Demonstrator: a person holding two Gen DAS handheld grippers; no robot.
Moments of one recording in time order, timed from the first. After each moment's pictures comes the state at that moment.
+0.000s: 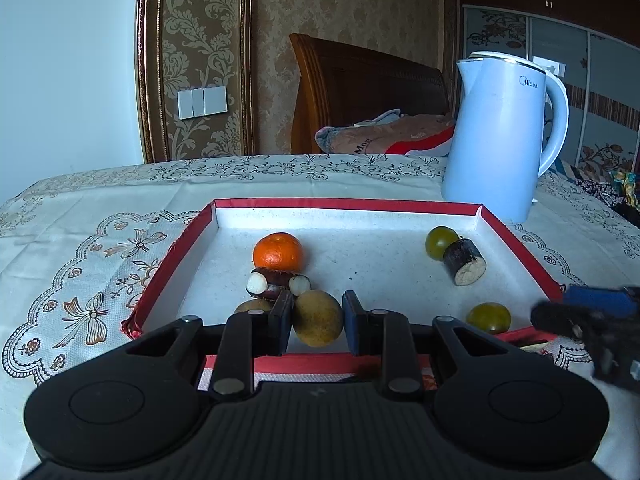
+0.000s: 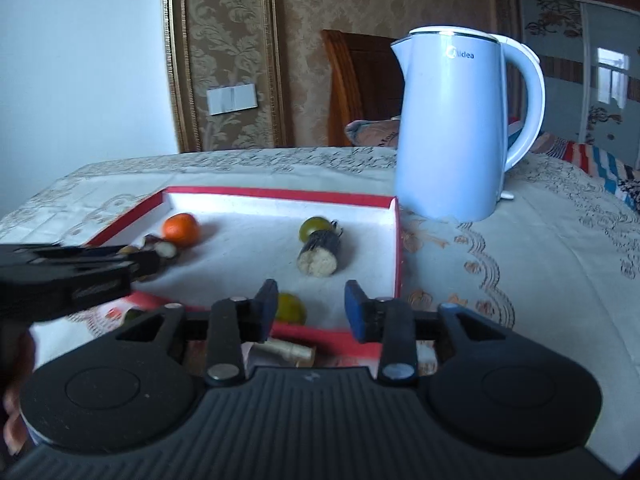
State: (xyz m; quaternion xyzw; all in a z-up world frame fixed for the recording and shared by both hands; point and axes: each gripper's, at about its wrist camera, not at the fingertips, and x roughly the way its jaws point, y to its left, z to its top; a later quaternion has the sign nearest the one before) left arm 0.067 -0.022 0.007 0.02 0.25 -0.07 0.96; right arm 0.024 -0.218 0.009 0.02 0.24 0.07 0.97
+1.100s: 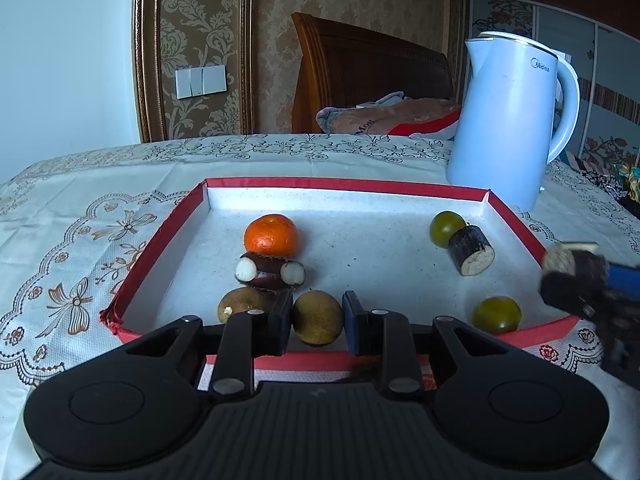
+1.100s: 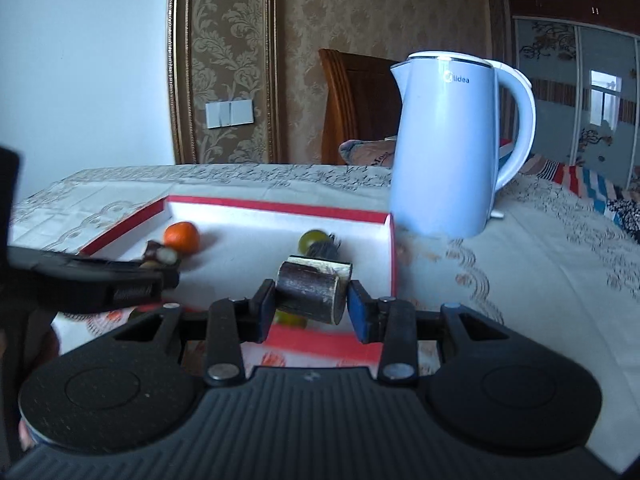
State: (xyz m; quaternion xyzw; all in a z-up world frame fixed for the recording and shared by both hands) left arm 0.084 -0.030 -0.001 0.01 0.28 -0.07 0.96; right arm 0.024 -0.208 0.013 -0.01 0.21 0.04 0.98
